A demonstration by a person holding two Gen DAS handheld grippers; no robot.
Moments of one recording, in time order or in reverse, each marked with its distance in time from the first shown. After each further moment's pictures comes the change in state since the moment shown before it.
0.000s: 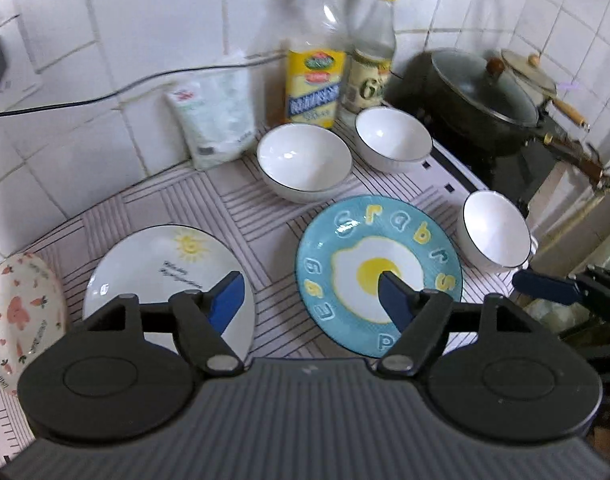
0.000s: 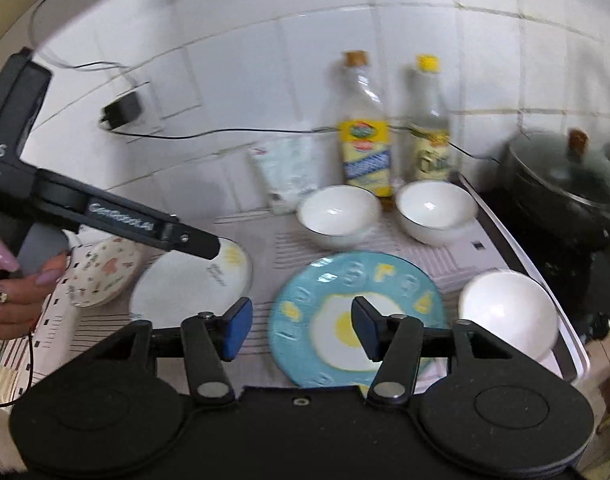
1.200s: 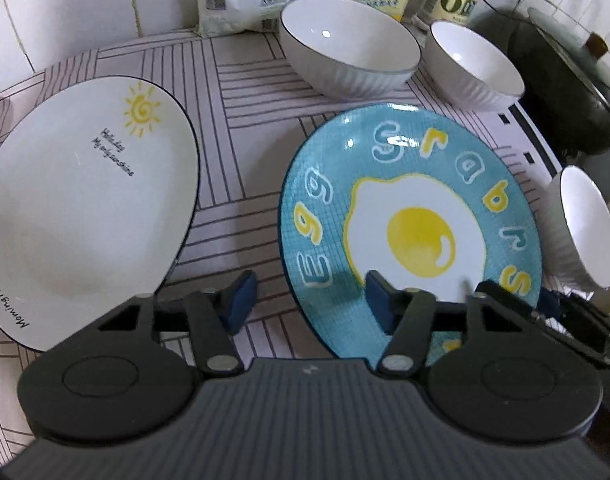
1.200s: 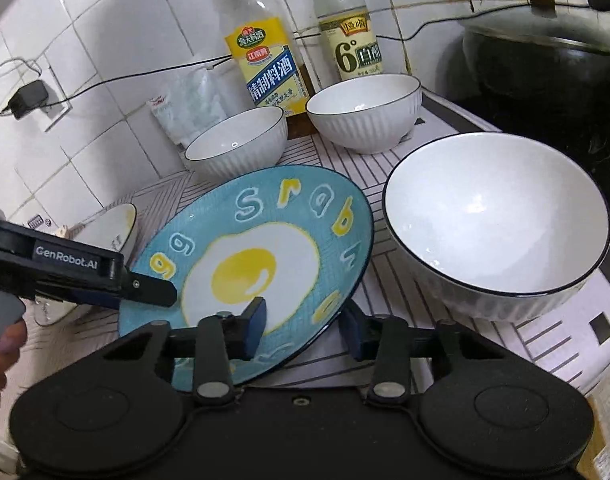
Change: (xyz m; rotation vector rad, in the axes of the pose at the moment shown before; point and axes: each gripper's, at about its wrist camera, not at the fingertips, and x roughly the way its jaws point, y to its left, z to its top) left arm 0.134 -0.010 -0.052 -0.279 0.118 0.060; right arm 0.113 -0.110 -0.081 0.131 0.001 0.030
